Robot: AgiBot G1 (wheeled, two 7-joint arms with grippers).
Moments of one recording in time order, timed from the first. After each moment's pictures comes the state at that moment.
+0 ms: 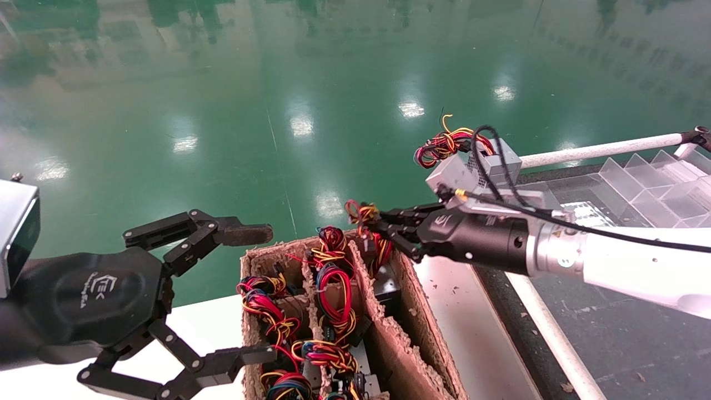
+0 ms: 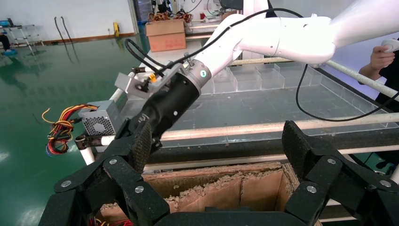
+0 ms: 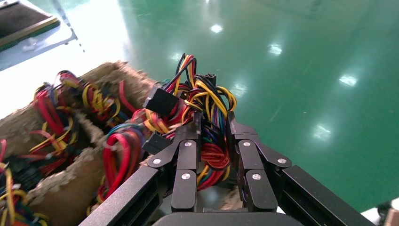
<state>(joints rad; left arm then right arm) -1.09 0.58 0.35 -1.27 0.68 1.47 -0.15 1.31 -0.99 -0.53 1.02 -1.36 -1.03 0.44</state>
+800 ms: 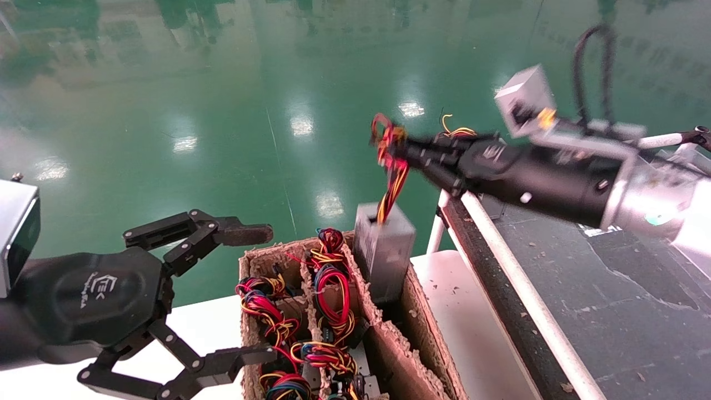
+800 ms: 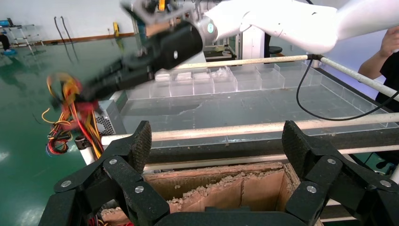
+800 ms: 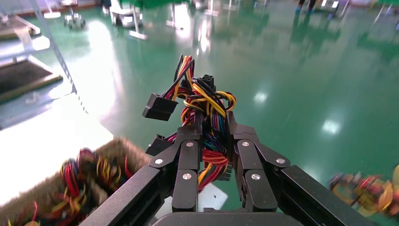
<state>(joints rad) -1.09 0.58 0.35 -1.27 0.68 1.47 -0.15 1.34 -0.87 -0.39 1.15 -1.21 -1.03 0.45</state>
